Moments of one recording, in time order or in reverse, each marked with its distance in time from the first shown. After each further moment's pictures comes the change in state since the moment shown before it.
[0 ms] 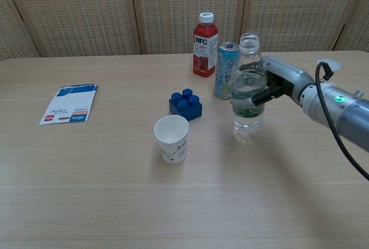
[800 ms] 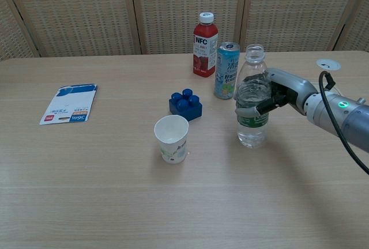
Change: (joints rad) left arm -0.006 -0.005 0.001 -0.004 -0.012 -0.012 0.018; right arm 0.008 0.008 -0.033 0.045 0.017 -0.072 0.112
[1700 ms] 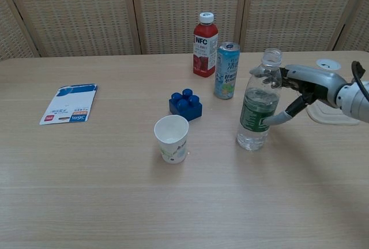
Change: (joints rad) left arm 0.002 -0.003 0.008 0.002 0.020 0.006 -0.002; right arm -0.007 0.195 -0.101 -0.087 -0.107 -0.016 0.022
